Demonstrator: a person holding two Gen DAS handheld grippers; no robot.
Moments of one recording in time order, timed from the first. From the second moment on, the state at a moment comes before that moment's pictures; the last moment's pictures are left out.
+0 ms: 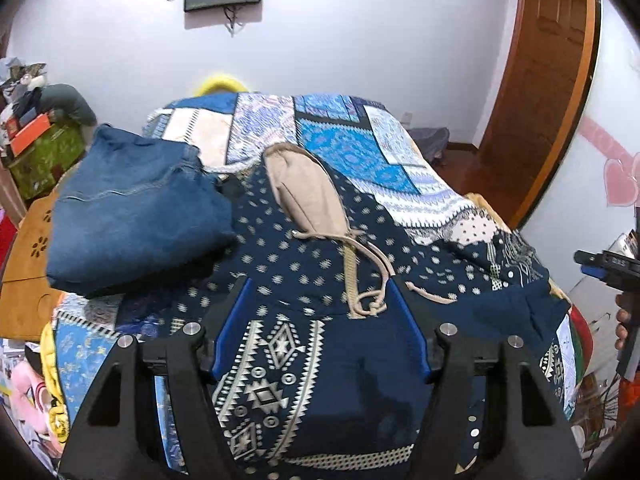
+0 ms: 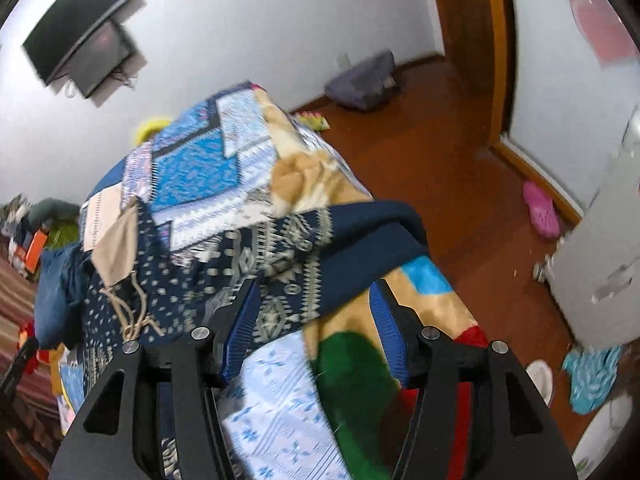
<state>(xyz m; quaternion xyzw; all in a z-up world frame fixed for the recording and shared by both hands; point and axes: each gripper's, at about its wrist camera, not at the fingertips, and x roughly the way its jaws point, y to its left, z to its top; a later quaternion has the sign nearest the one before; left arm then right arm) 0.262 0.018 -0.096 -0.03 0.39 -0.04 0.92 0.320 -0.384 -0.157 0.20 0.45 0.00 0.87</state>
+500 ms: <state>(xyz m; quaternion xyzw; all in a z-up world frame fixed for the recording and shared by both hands) 0.275 0.014 -0.149 -0.04 0.45 -0.04 0.89 0.374 -0.424 -0.250 0.35 0.51 -0.02 0.79</state>
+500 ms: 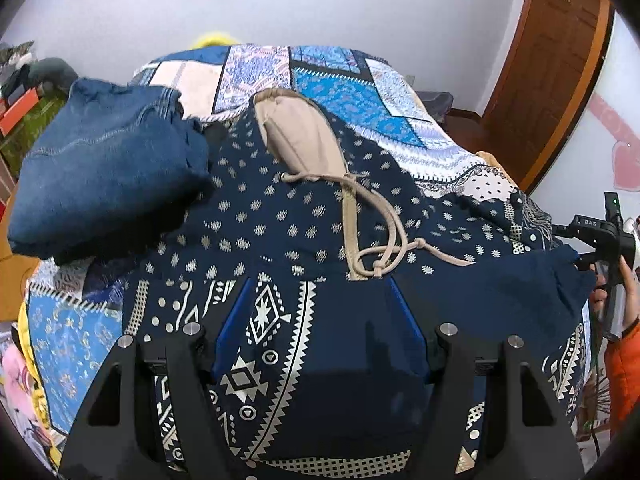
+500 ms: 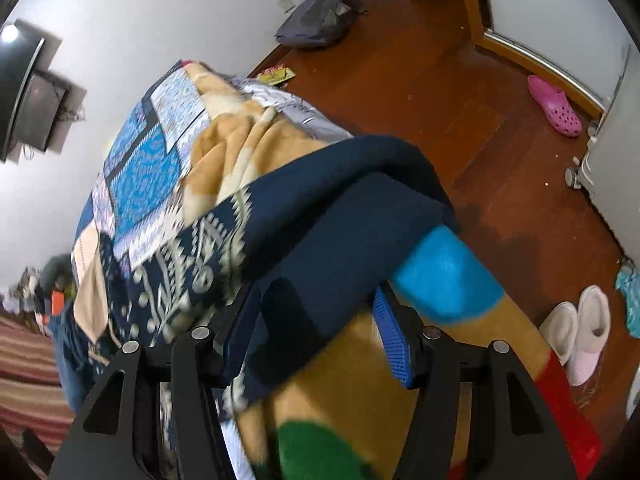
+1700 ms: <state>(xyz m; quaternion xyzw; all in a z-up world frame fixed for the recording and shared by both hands) 0.227 0.039 -0.129 -0.04 0.42 -0.03 0.91 0.323 -0.266 -0.089 0.16 0.38 0.18 0.90</state>
